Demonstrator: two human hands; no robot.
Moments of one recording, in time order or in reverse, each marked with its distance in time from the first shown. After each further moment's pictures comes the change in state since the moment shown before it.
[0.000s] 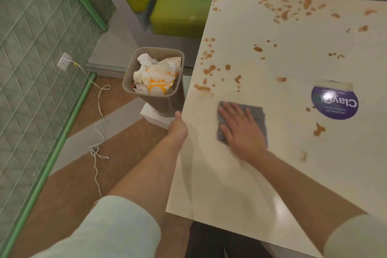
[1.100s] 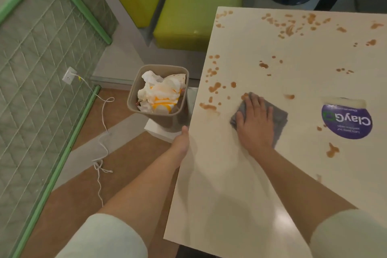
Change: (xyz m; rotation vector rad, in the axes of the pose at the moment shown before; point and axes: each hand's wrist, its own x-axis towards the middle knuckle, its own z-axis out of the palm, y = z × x) left_hand 0.015 0.013 -0.015 -0.005 -0.178 0.001; right_hand 0.065 0.011 -0.019 0.053 0.165 0.407
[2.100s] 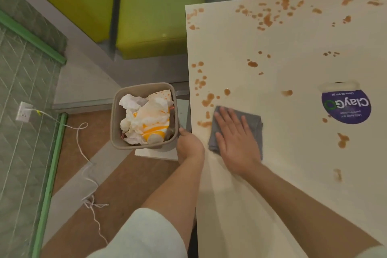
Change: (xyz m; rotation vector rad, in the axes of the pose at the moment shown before) left_hand 0.052 0.057 0.024 0.080 0.286 0.049; right_hand -0.007 -0.064 0.017 0.013 -0.081 -0.083
